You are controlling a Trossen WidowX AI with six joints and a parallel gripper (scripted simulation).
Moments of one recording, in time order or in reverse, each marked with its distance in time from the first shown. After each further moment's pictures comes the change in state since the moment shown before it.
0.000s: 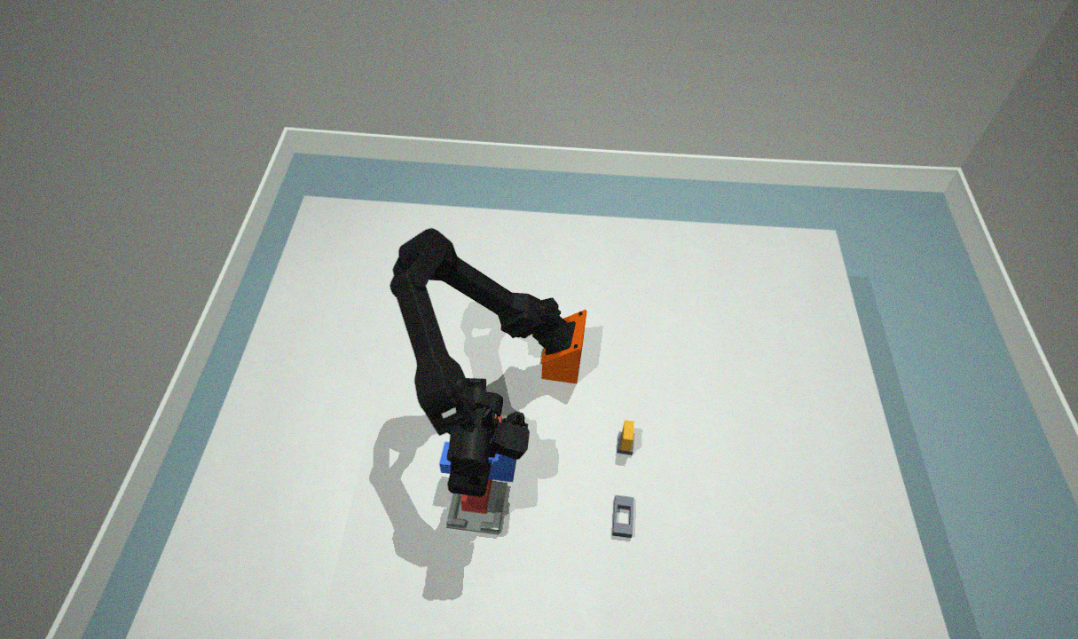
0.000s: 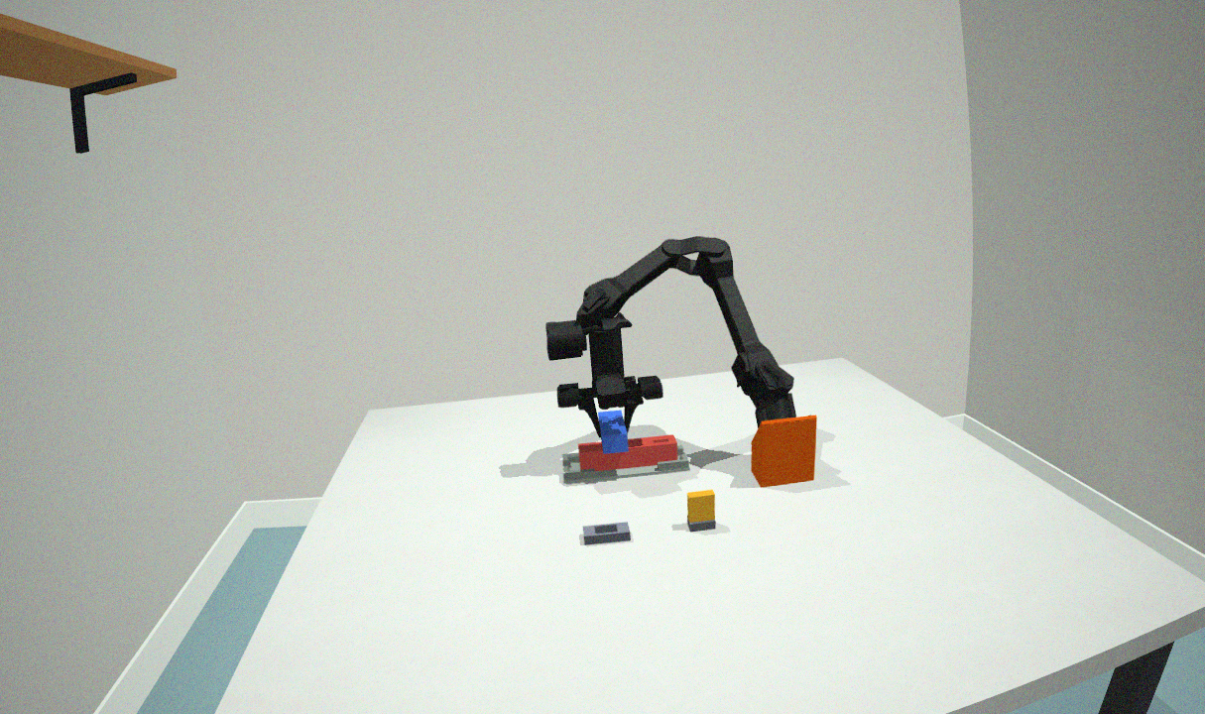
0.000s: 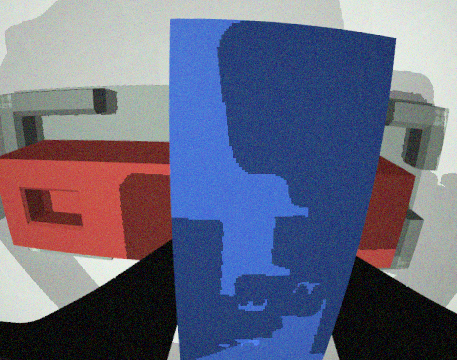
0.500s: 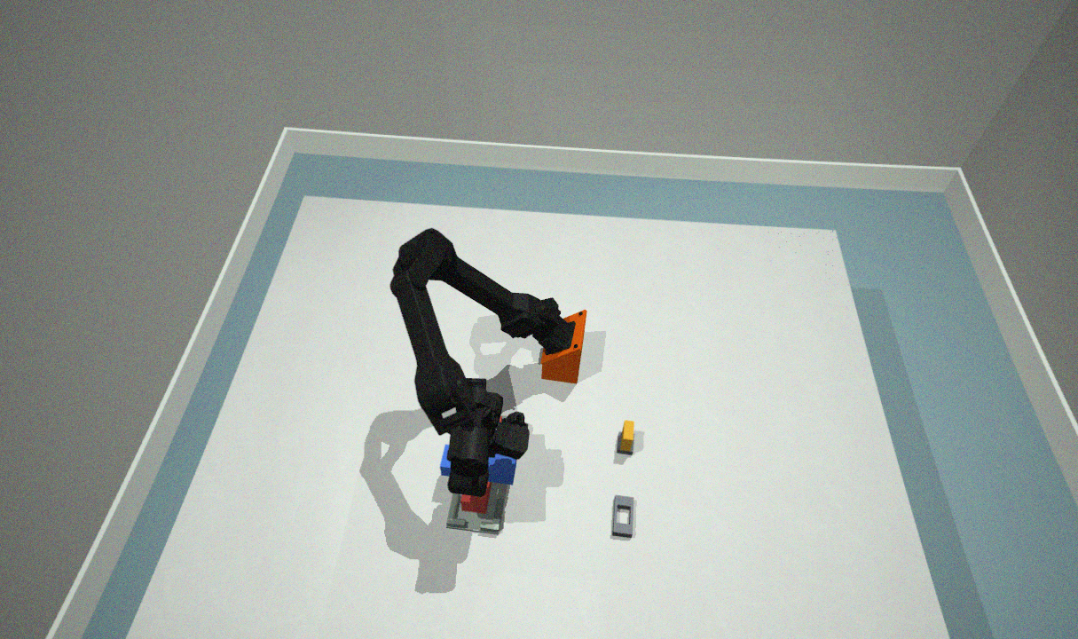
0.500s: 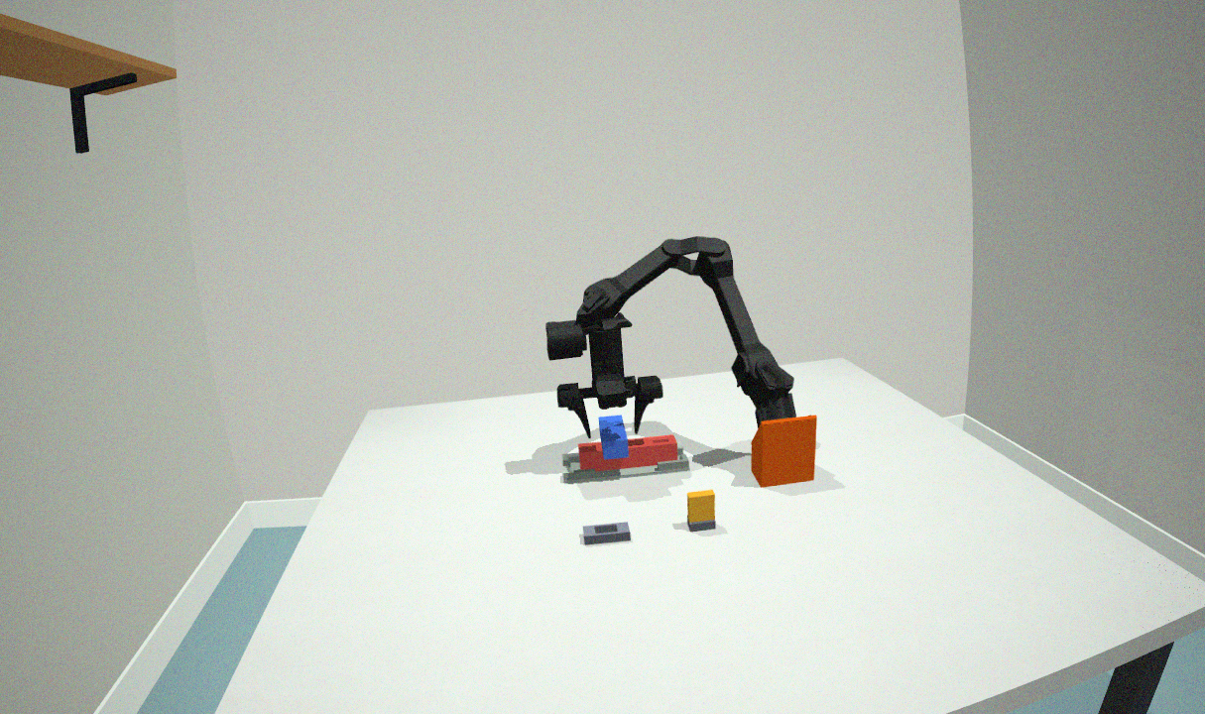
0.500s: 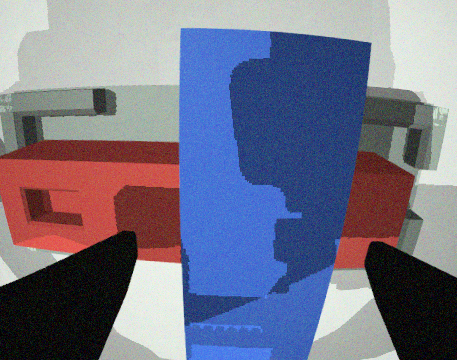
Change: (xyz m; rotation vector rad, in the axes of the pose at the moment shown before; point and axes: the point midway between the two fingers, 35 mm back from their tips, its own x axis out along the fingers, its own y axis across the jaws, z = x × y) arm 0.000 0.000 0.000 0.000 0.000 0.000
